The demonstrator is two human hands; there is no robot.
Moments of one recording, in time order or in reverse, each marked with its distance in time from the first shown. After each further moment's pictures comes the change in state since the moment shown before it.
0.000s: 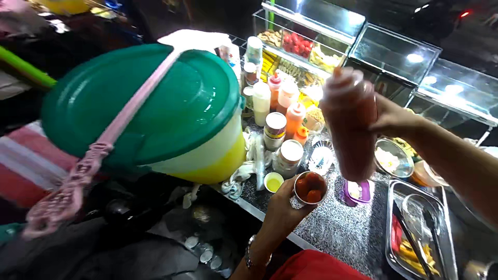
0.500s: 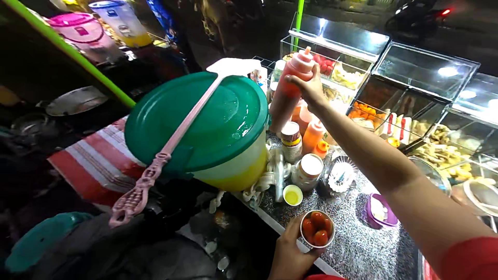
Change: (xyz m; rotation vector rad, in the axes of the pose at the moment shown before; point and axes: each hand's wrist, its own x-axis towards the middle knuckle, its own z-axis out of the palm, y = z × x) left_hand -0.063 -0.011 -0.006 0.038 0.089 -0.158; right_hand 0.232 0.039 0.088 0.387 0.587 -0.075
